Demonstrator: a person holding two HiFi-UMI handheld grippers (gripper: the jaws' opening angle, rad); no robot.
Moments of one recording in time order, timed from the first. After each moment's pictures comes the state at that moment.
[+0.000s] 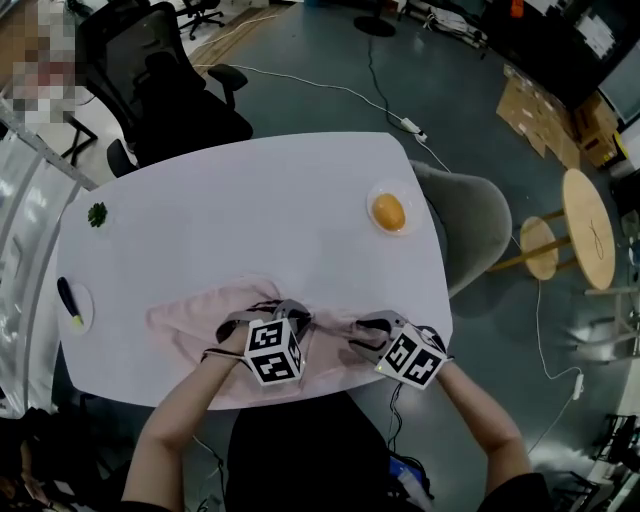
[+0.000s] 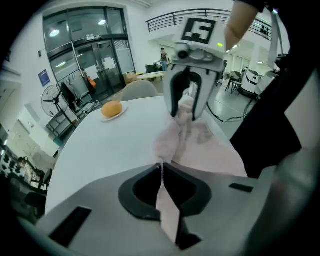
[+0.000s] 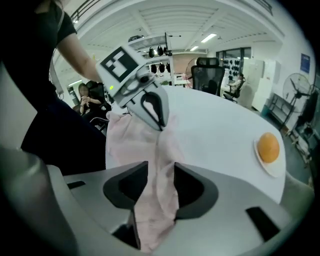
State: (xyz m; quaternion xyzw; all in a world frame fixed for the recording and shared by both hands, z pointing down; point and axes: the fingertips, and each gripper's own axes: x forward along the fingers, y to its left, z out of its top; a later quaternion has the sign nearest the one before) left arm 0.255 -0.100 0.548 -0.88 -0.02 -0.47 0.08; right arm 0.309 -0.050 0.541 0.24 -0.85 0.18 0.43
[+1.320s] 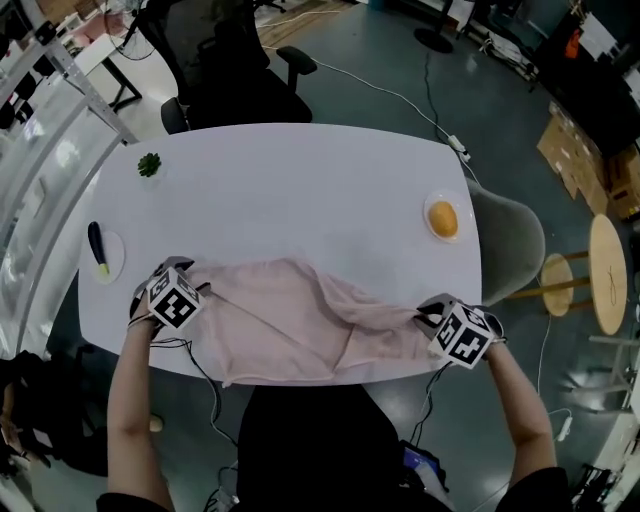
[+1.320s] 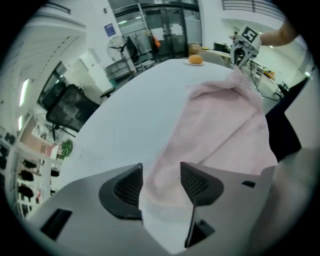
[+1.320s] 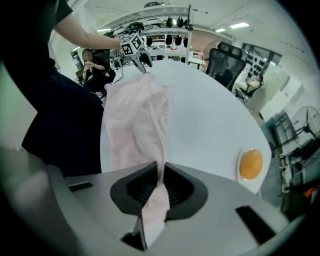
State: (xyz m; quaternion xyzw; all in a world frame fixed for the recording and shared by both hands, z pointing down) left arm -0.081 -0.201 0.564 -0.77 0.29 -0.56 -0.09; right arm 0.358 -0.067 0.537 0.18 -0.78 0.12 0.59
